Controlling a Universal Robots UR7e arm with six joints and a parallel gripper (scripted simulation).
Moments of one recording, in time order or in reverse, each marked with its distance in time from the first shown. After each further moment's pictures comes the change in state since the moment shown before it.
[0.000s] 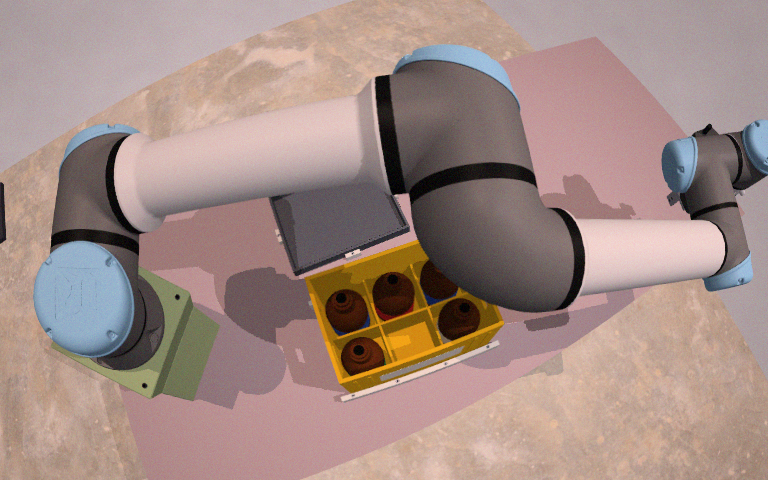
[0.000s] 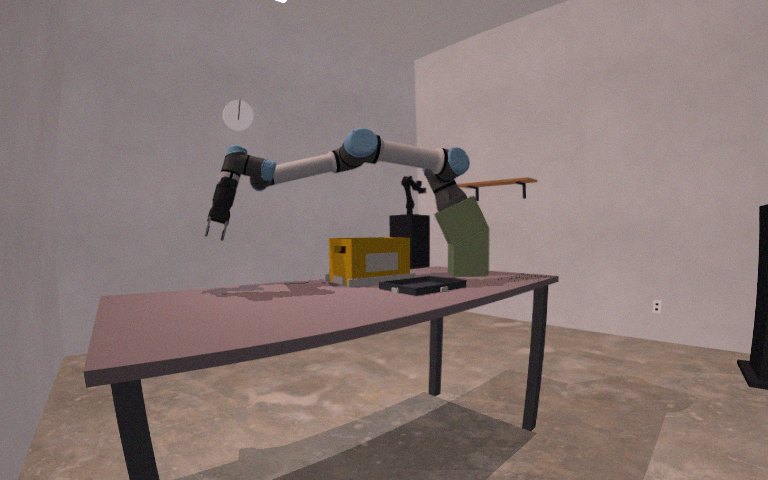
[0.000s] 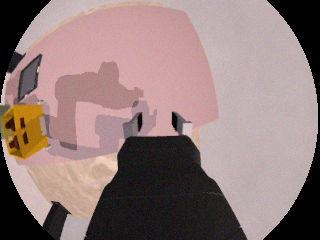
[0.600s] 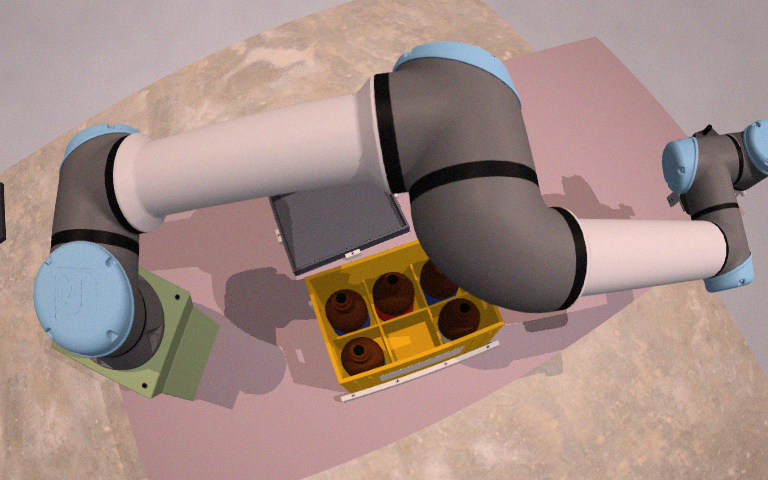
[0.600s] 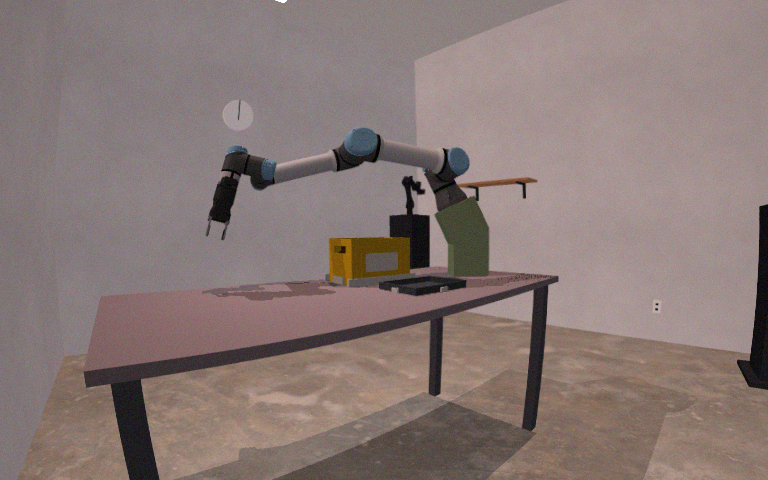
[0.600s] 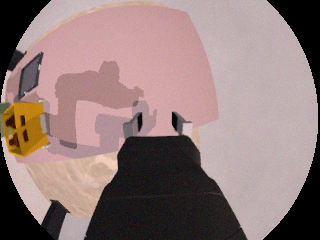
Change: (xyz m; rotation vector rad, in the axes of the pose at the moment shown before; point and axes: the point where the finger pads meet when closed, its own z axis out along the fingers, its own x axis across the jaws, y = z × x) arm -0.002 0.002 -0.002 -0.001 -0.003 -0.012
